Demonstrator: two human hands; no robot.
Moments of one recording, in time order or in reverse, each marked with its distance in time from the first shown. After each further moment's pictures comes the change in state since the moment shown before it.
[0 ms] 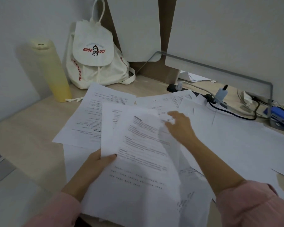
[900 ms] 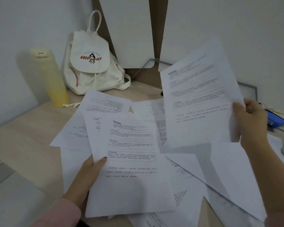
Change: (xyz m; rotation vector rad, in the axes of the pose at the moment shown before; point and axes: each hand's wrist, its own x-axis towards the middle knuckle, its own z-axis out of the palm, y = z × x) left_hand -0.005 -0.012 0.008 -0.115 0.133 -0.031; right_hand -0.038 0.043 -0.135 0.463 0.641 0.131
